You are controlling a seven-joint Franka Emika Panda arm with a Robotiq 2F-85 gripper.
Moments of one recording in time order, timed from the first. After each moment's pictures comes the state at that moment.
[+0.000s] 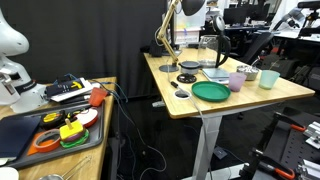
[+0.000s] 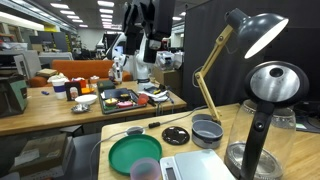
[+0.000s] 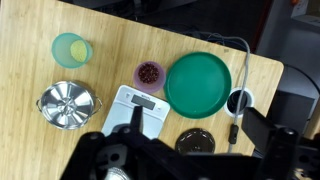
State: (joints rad) arm -0.11 -0.31 -0.22 -2.14 0.01 1.70 -0.07
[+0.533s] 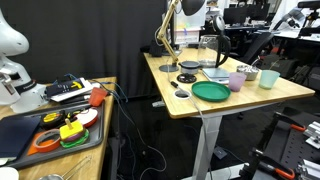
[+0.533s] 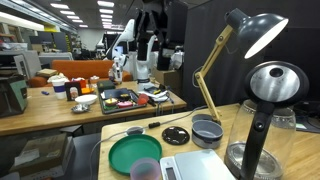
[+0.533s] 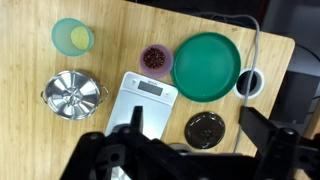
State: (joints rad) arm -0.14 -0.30 -0.23 -2.17 0.02 1.81 -0.06
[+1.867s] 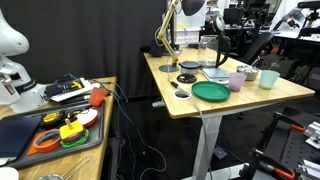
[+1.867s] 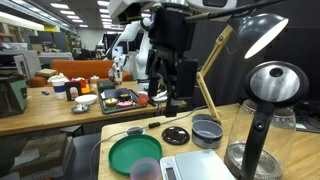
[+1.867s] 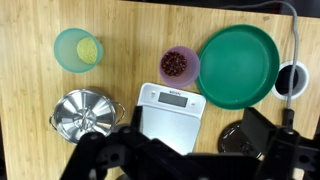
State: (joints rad) arm -0.18 -0.20 -0.25 -2.27 0.01 1.96 -0.01
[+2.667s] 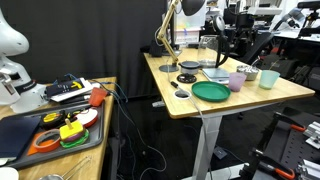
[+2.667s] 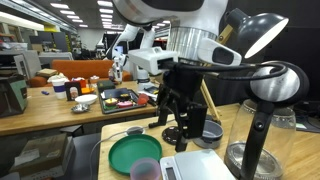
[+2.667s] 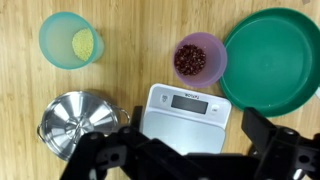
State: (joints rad) arm -0.19 0.00 -0.25 -2.26 0.01 2.09 -0.01
